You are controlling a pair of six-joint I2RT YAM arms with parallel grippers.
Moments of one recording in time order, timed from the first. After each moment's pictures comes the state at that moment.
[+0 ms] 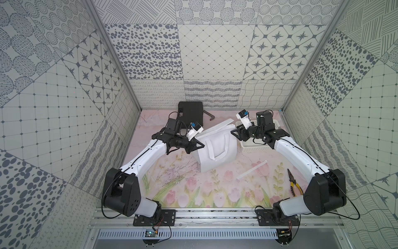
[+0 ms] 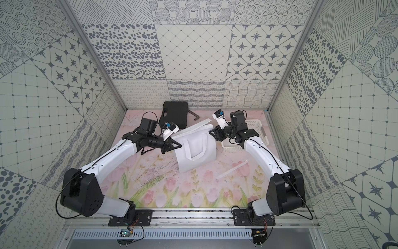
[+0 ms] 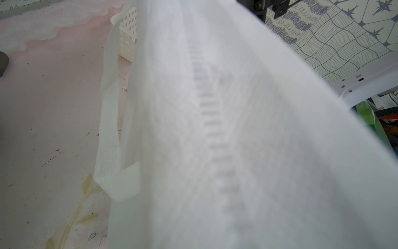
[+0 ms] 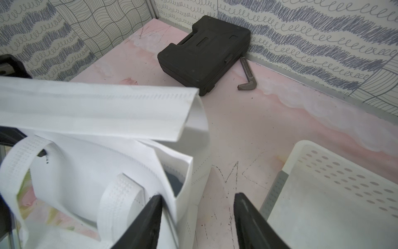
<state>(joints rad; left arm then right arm) -0.29 1.47 1.14 -0.55 0.86 0.36 0.30 1.44 1.18 -0.39 -0.46 -0.19</state>
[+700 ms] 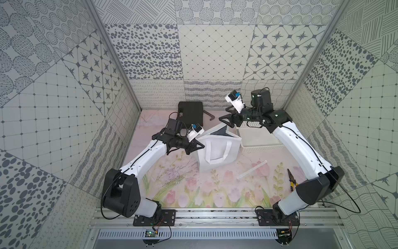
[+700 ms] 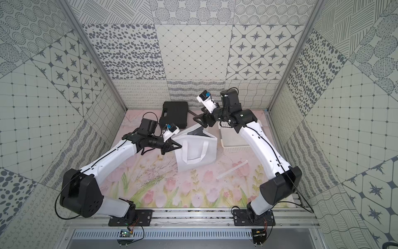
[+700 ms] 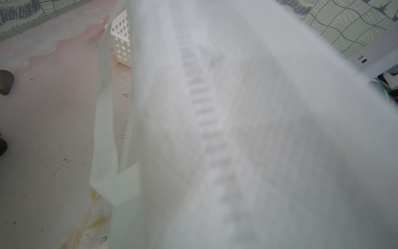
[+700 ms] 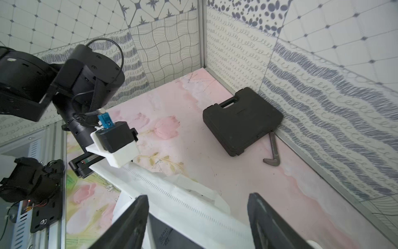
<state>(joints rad) -0.30 1.45 1.13 -0.55 0.85 0.46 0.46 1.65 1.80 -0.72 -0.55 -0.27</state>
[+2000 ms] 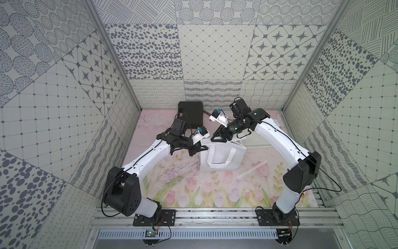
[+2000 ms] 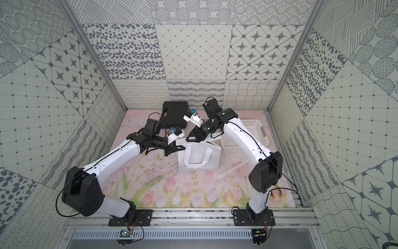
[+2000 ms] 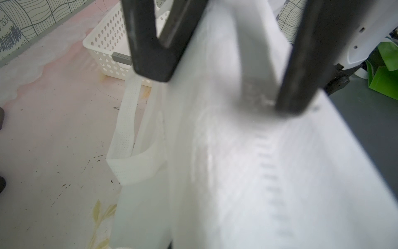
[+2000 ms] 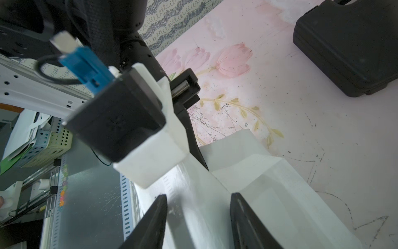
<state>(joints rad) -0.36 1.48 1.15 -0.55 0.80 0.57 0.57 1.77 1.83 -1.08 -0.70 -0.30</state>
